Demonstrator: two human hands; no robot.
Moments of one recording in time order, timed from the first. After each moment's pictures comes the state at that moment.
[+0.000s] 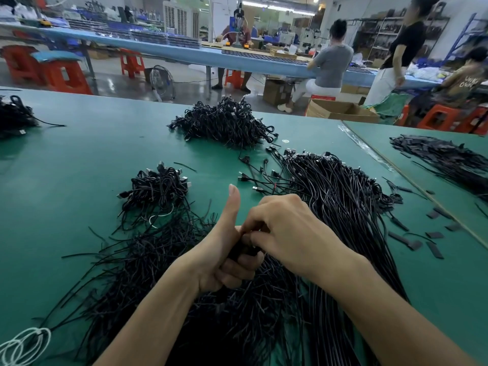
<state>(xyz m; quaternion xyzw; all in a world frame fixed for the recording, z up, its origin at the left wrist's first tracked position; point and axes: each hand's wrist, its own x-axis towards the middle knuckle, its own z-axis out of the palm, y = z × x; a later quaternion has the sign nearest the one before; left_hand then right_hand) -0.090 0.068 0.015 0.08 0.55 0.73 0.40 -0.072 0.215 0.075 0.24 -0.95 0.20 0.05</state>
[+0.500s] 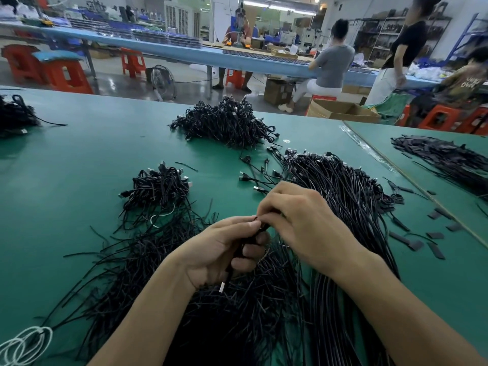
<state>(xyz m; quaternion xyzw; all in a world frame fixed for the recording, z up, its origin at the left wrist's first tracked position) -0.093 0.061 0.013 0.11 0.37 0.83 0.39 -0.077 0.233 0.075 0.25 -0.93 0.24 0.12</state>
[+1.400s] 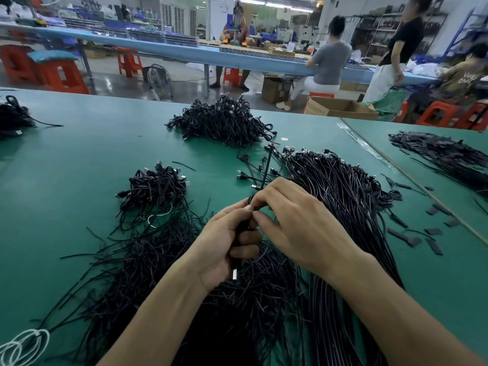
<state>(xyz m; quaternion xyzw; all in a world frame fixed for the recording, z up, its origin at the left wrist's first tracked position) -0.088 0.080 0.025 0.07 0.41 0.88 0.23 -0.077 0.233 0.067 0.29 -0.93 0.14 0.19</state>
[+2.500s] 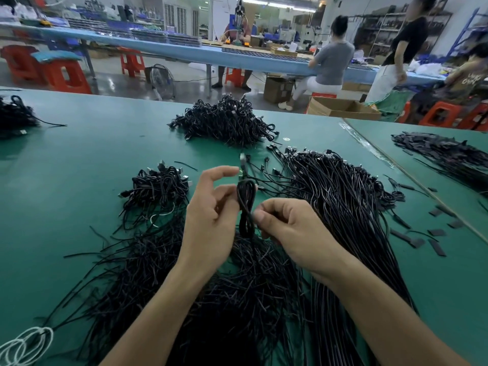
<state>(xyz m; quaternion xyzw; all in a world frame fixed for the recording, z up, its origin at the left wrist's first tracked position) -0.083 0.071 0.030 0.15 0.69 0.68 -0.19 -0.081 0.225 0.046 0.14 -0.81 0.57 -0.03</state>
